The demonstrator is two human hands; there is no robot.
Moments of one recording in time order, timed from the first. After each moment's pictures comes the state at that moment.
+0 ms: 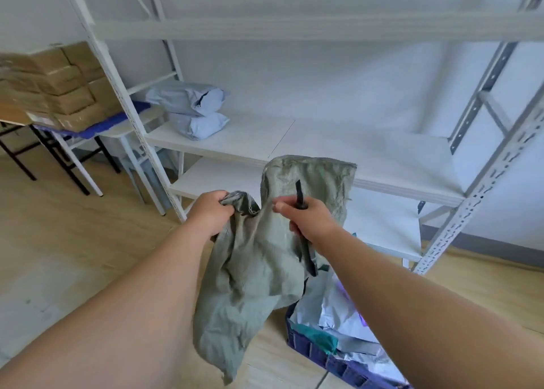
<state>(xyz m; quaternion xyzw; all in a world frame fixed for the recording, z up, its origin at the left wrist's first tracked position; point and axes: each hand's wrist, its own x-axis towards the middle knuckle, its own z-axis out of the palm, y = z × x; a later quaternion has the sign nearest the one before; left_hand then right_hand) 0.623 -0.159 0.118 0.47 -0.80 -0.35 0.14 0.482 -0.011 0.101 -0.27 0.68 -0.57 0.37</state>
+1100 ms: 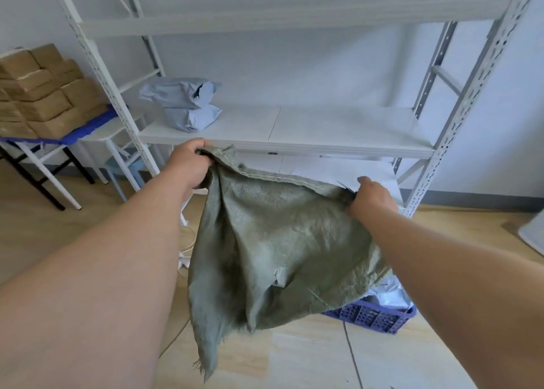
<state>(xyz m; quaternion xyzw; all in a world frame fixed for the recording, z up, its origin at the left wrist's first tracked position) 0.776 -0.201 0.190 0.37 -0.75 -0.48 0.26 0.585 0.047 0.100 -0.13 0.97 -0.19 0.07</state>
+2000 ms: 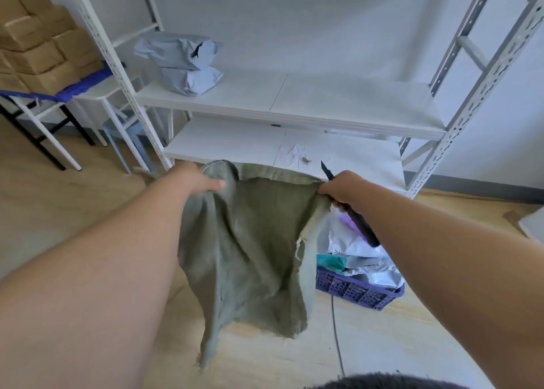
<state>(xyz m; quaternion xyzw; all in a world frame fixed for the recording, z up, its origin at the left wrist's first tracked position) 0.782 -0.191 0.124 0.51 -0.82 -0.25 -0.05 0.589 0.028 0.089 -0.16 0.90 -0.28 0.31</state>
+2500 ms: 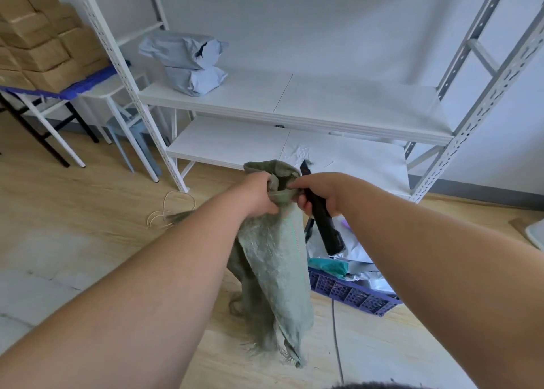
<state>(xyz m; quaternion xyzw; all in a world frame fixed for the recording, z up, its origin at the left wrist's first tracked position) 0.730 -0.117 0.113 0.29 -0.91 -0.27 -0.09 0.605 -0.011 0.100 -0.03 0.69 -0.46 0.56</state>
